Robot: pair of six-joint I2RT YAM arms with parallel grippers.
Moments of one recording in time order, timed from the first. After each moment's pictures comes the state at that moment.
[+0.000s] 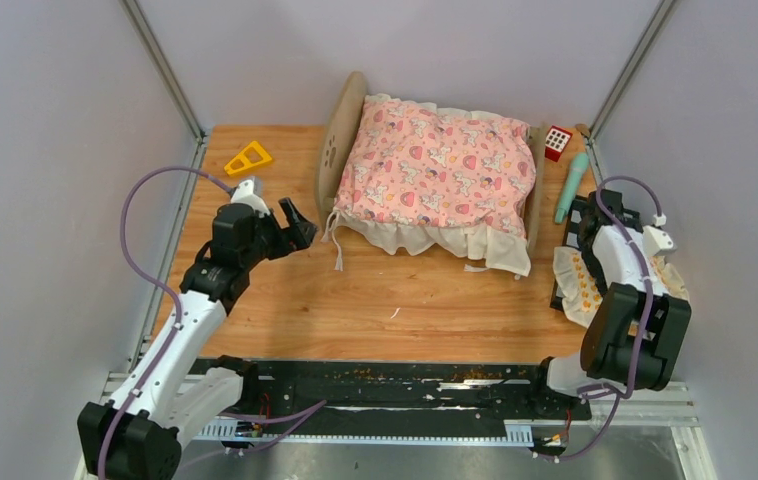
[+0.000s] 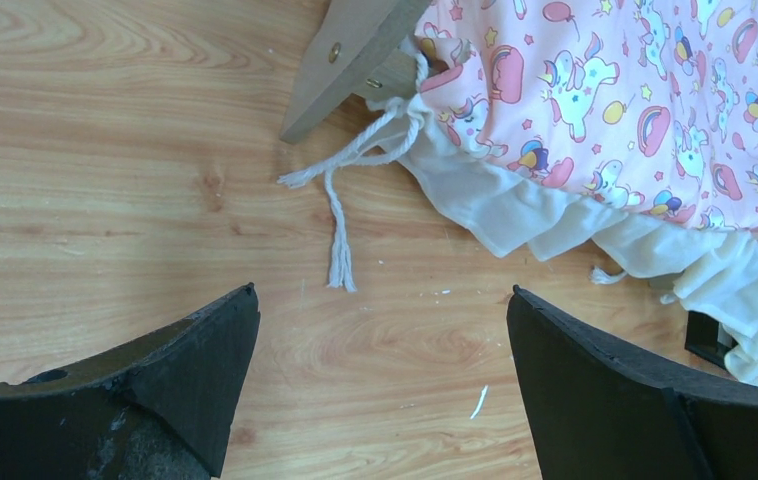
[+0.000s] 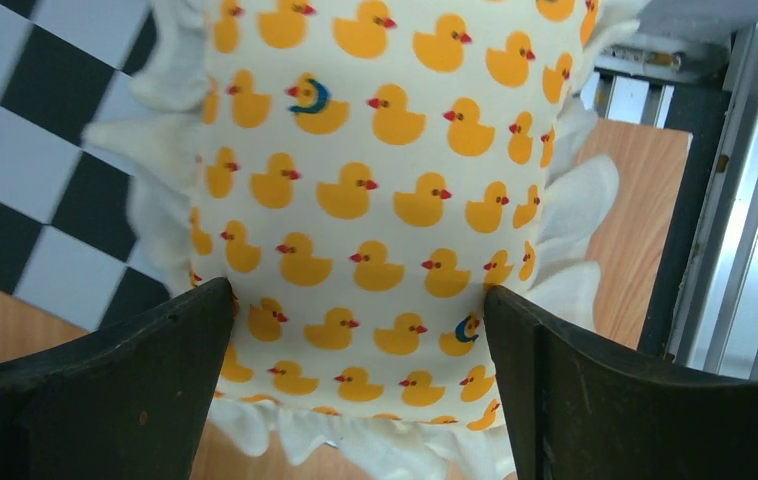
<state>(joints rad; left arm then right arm) -0.25 0.90 0.75 -0.32 0.09 -0.55 -0.28 1.44 1.03 -0.81 0.67 1.00</state>
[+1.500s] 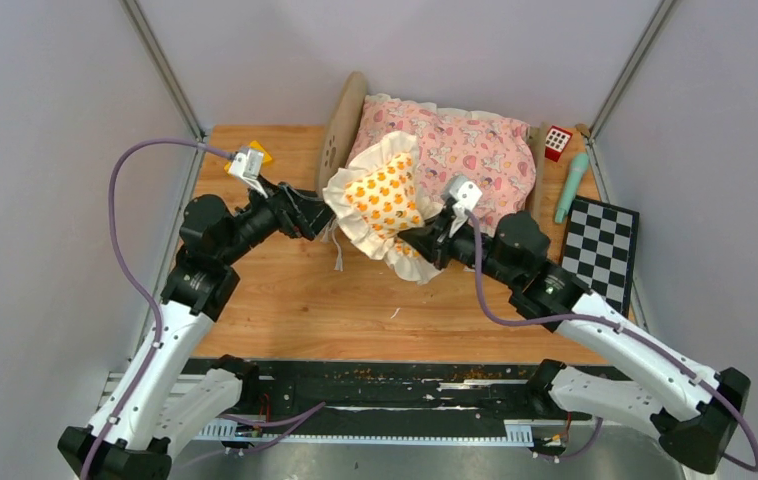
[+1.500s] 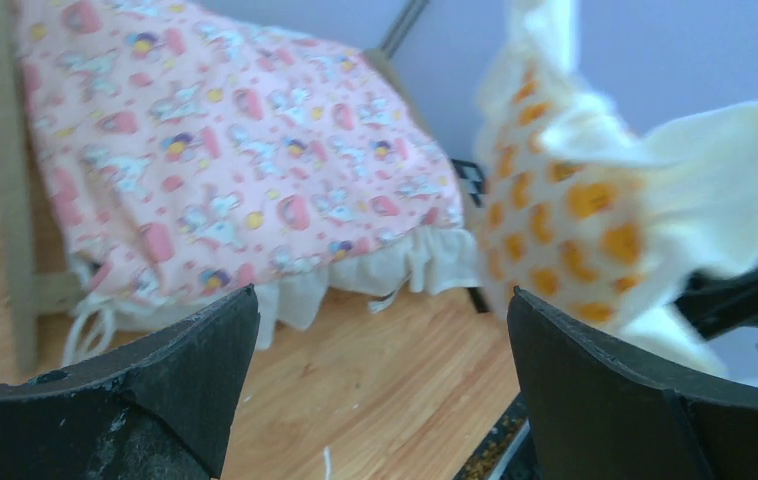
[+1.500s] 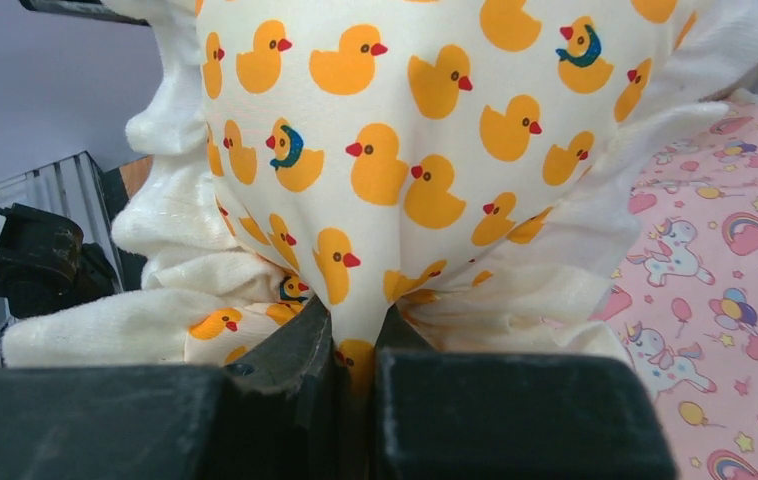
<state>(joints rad) -0.31 0.83 0.90 -0.08 0.45 -0.54 0.77 0.93 0.91 0.00 -0.23 0.06</state>
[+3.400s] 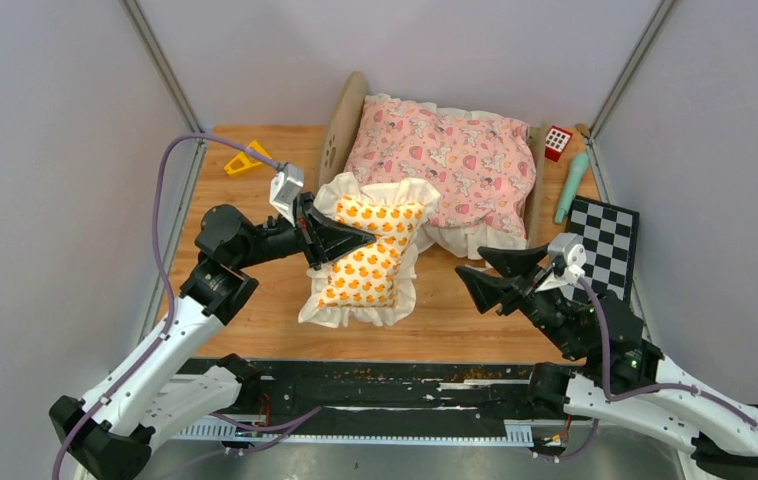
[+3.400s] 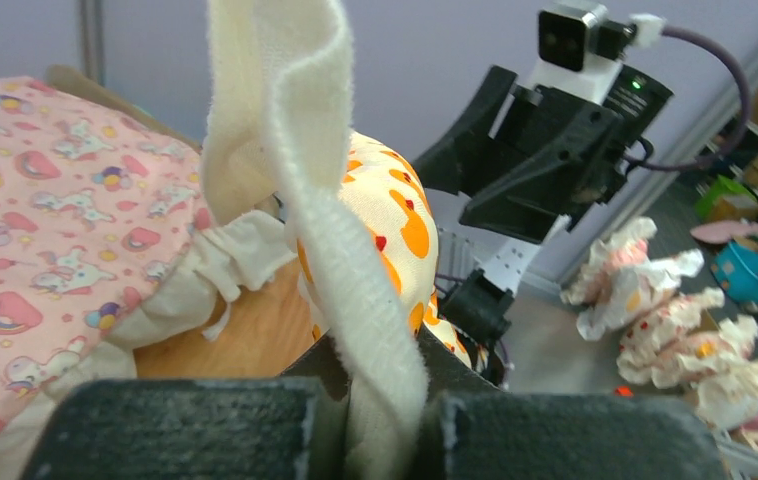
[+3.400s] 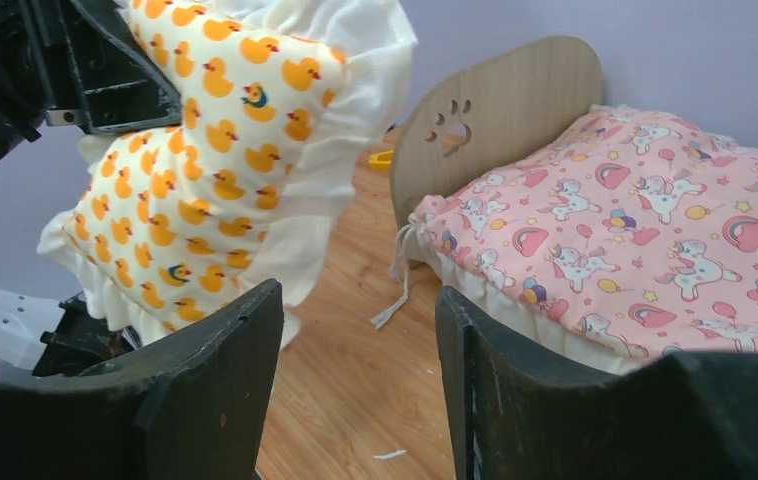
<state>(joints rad) -0.58 0.86 0.88 0.24 0.71 -0.52 1.15 0.38 0.68 -0.08 0.35 0.12</state>
